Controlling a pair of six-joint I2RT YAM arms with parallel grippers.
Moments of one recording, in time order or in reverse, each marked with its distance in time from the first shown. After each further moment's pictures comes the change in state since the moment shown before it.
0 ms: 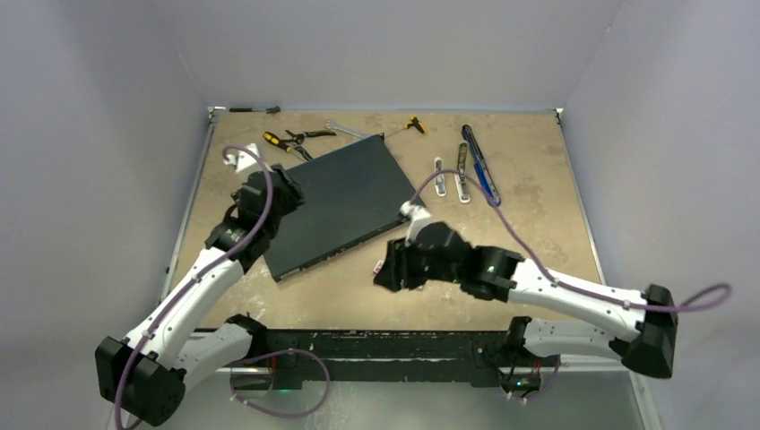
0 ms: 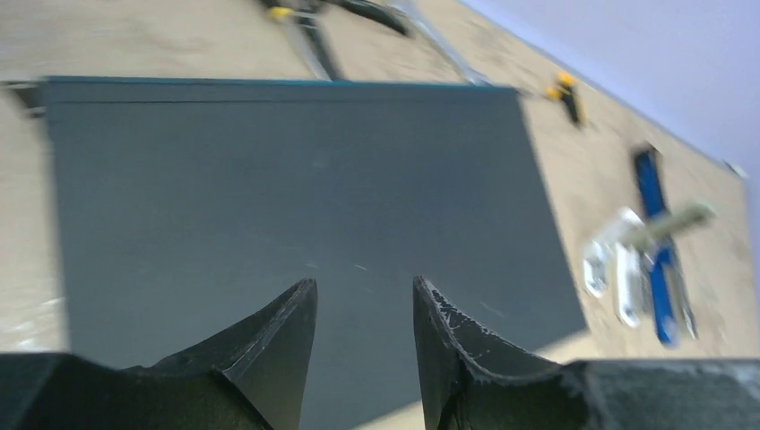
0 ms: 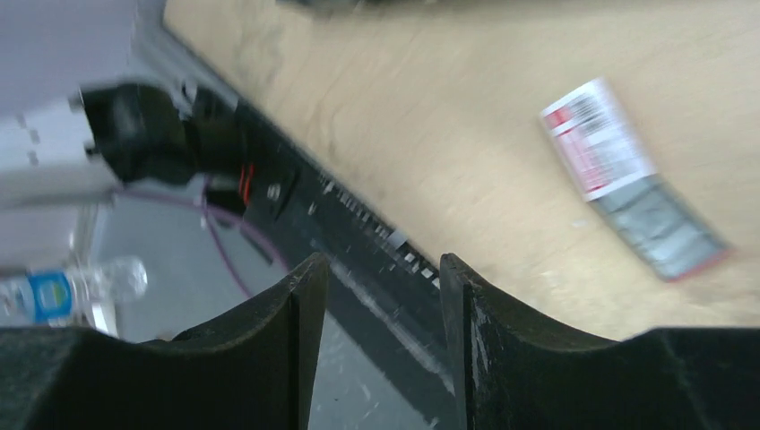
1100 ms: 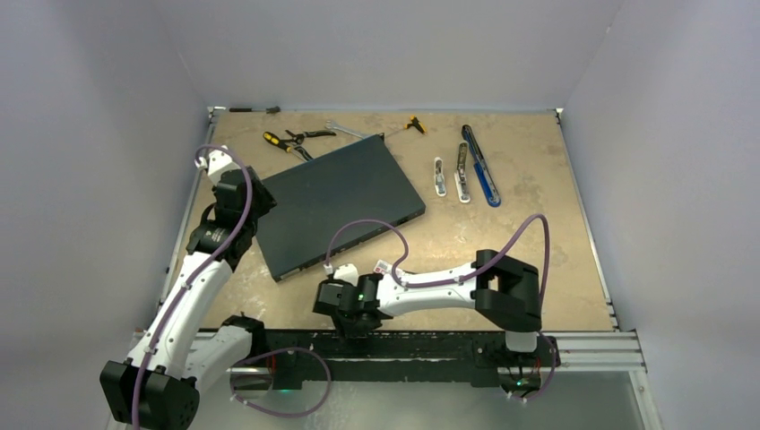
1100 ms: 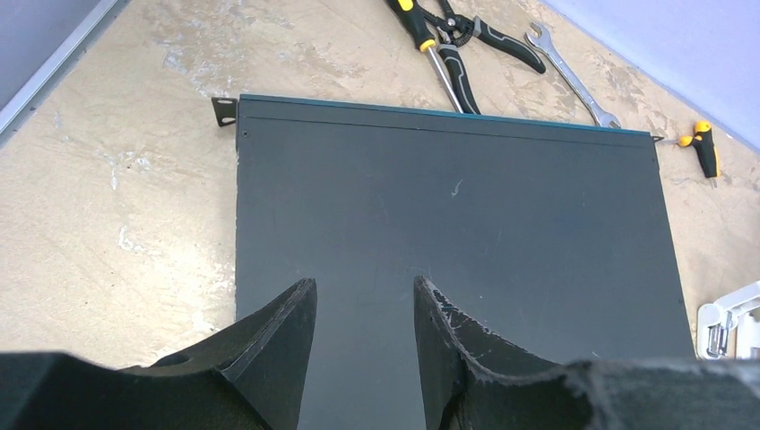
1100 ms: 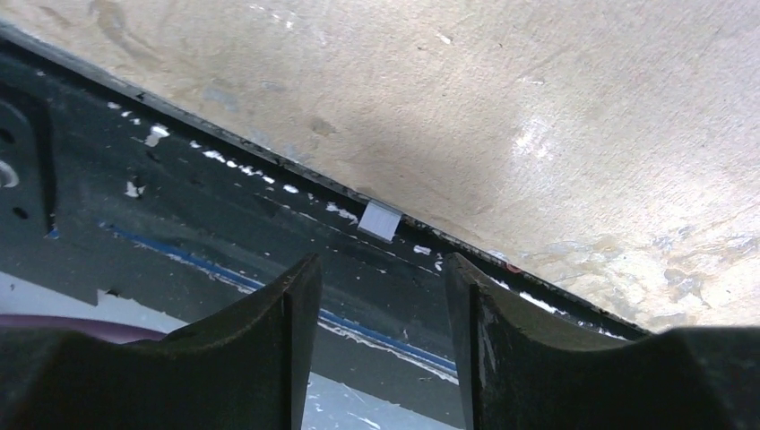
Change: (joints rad) left arm 0.311 -0.052 0.024 -0.185 0.006 0.076; right arm 0.412 0.844 0.417 -0.269 0.156 0.245
